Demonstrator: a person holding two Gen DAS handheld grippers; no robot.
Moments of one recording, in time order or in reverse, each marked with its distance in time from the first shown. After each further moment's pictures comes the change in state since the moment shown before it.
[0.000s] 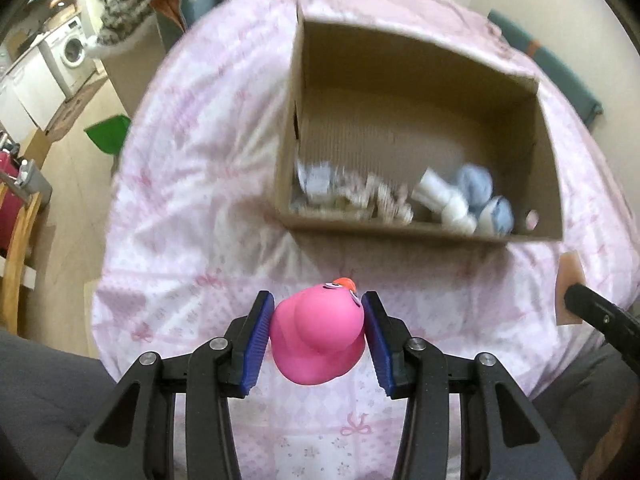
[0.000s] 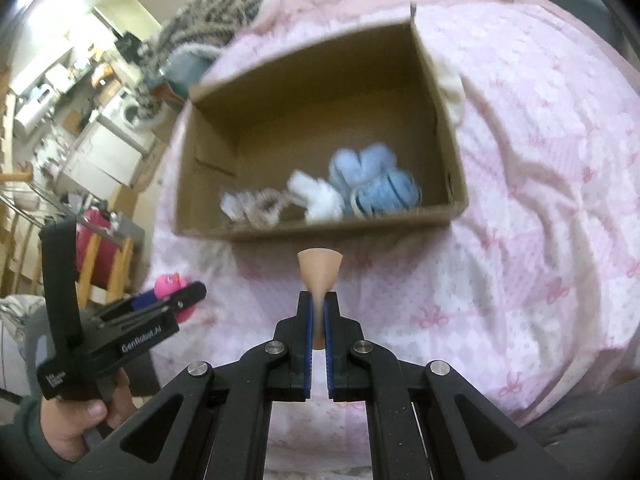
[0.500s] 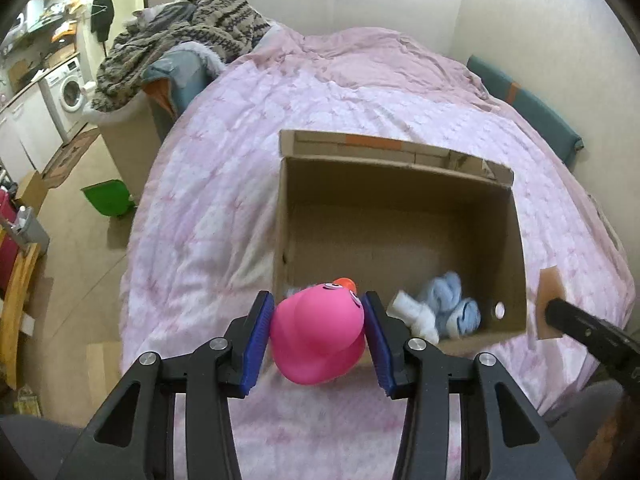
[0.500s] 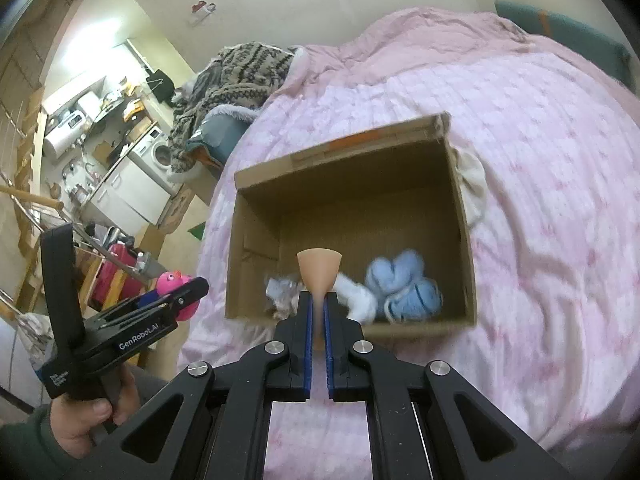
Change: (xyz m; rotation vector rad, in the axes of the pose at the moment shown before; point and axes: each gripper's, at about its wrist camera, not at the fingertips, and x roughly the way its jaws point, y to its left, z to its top) left arm -0.040 -0.043 0.081 0.045 -0.183 -0.035; right arm -0.026 0.022 0.063 -0.036 -0.150 0.078
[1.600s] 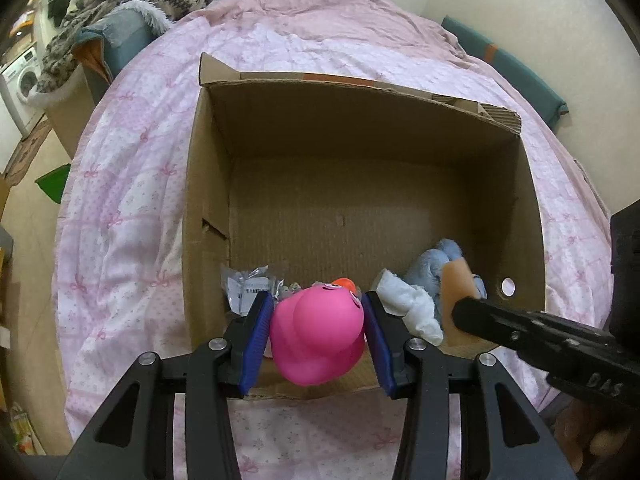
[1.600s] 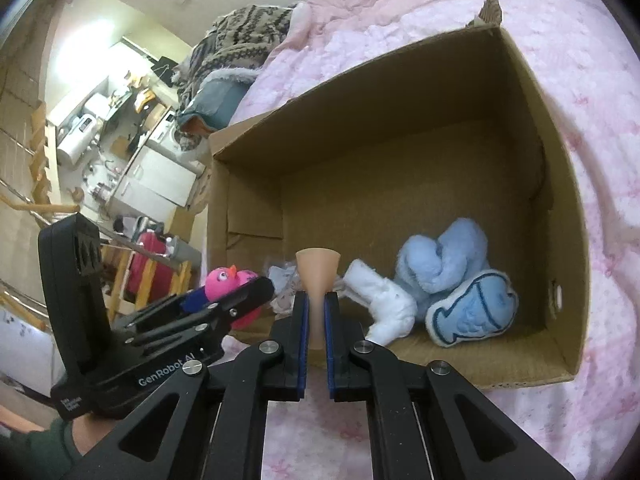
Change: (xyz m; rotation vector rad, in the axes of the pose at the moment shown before) left arm 0.086 -0.022 -0.012 0.057 0.139 -0.112; right arm 0.106 -0.028 -0.006 0.103 0.165 0.164
